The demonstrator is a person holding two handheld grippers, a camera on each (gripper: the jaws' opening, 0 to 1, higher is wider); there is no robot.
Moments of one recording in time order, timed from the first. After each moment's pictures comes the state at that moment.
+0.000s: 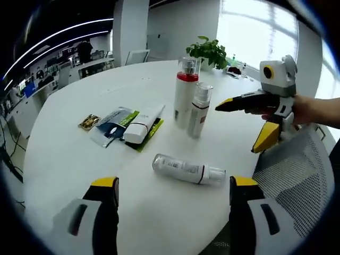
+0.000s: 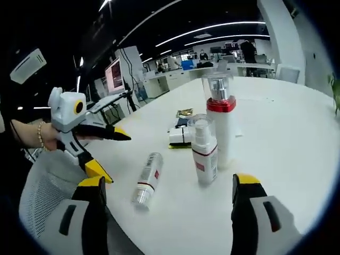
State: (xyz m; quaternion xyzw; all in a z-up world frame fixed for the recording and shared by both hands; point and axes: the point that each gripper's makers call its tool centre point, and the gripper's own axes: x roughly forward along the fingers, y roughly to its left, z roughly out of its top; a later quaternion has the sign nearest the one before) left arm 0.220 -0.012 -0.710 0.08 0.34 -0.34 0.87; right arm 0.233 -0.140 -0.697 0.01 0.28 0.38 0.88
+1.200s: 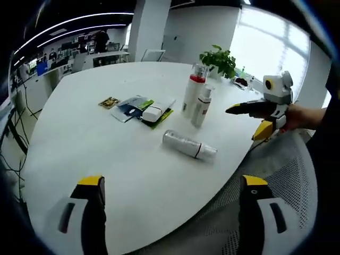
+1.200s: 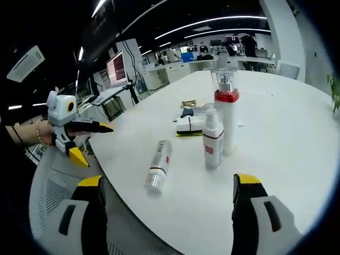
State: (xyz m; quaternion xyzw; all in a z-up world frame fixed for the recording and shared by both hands) left arm 0.170 0.042 -0.695 0.02 0.35 -0.31 0.89; right arm 0.197 -0.142 -0.688 0.00 0.31 0.39 0.87
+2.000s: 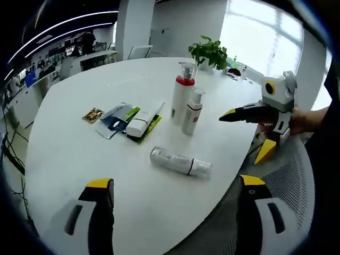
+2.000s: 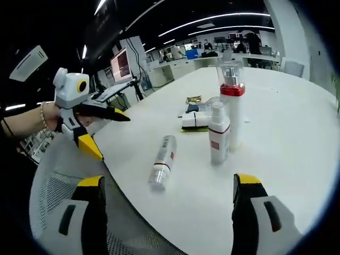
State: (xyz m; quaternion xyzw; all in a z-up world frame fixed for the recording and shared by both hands) left arm 0.204 -0.003 -0.683 0.06 0.37 -0.34 0.86; right arm 0.192 -0.138 -0.699 0.00 0.32 0.40 0.86
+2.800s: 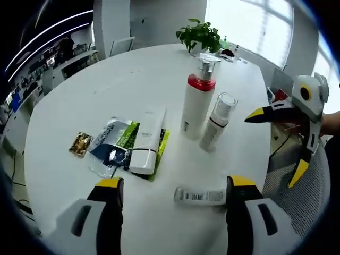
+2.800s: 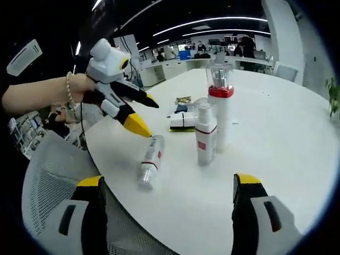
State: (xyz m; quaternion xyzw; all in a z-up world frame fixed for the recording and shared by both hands) left arm 0.308 -0.041 -0.704 0.15 0.39 -0.39 0.82; right arm 0.201 -0.153 -0.701 -0.02 0.31 0.37 0.88
